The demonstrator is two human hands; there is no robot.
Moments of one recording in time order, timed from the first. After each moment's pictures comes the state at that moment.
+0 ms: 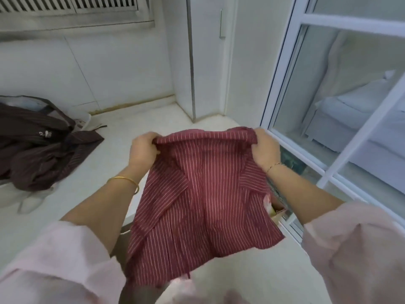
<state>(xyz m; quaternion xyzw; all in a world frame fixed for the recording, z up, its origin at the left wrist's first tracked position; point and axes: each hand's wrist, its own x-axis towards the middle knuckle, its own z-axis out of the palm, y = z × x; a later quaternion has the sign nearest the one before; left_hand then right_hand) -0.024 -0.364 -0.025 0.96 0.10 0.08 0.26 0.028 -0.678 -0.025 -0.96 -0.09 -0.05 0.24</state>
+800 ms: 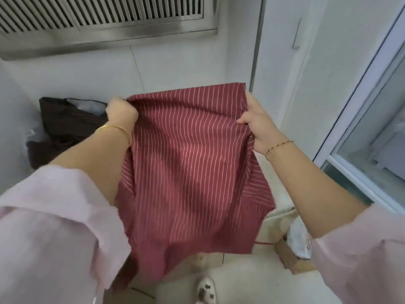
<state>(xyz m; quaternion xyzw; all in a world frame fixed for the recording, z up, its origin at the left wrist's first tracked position) 0.032 -0.207 0.085 0.78 0.46 0.26 0.34 0.106 -0.495 0.059 -0.60 -0.22 0.19 0.74</state>
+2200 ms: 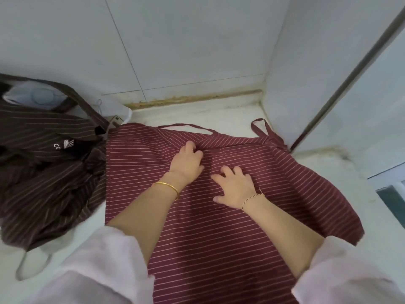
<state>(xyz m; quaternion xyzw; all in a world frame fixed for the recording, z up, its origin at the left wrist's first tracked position) 0.227 -0.163 -0.152 0.98 0.15 -0.08 0.07 0.262 -0.325 -0.154 -0.89 -0.41 0.20 -0.03</state>
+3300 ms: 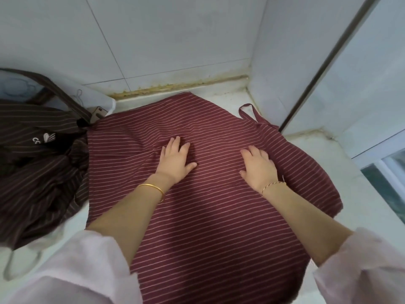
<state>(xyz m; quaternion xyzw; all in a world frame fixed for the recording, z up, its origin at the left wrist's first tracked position) 0.207 -0.166 -0.172 0.97 0.16 -0.11 0.14 0.283 -0.387 -0.151 -0.96 -0.24 0.15 0.04</state>
